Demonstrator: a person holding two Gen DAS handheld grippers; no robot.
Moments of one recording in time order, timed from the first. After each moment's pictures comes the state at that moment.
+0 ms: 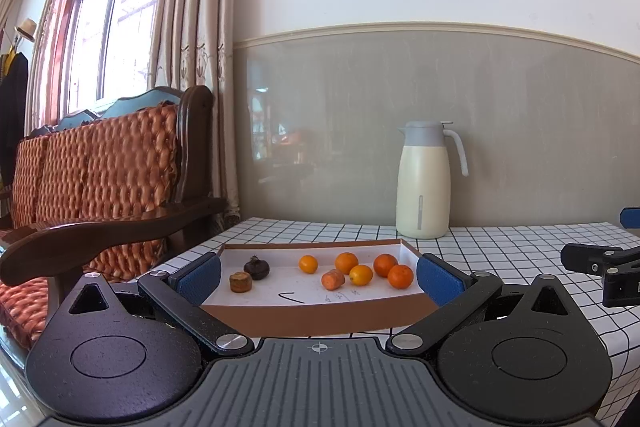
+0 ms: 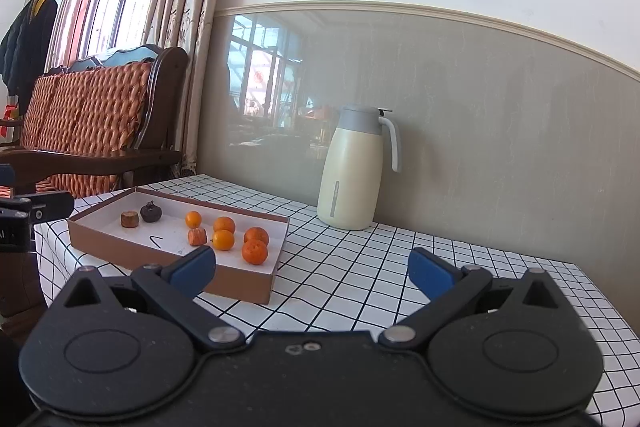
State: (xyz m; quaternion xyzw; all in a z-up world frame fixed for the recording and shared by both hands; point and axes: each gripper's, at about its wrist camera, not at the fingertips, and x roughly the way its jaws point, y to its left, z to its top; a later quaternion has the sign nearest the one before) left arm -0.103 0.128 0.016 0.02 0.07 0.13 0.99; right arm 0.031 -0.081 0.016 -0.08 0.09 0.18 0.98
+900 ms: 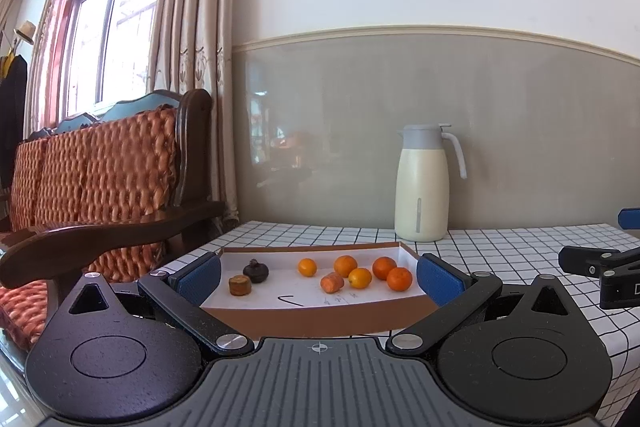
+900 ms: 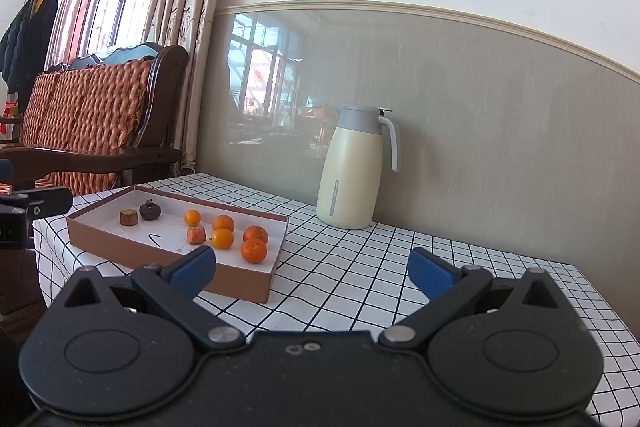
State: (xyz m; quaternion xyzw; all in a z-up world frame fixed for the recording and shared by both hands) left arm -0.104 0.126 0.017 0.02 0.07 0.13 0.99; right arm 0.031 -0.082 0.015 -0.09 0.09 0.18 0.98
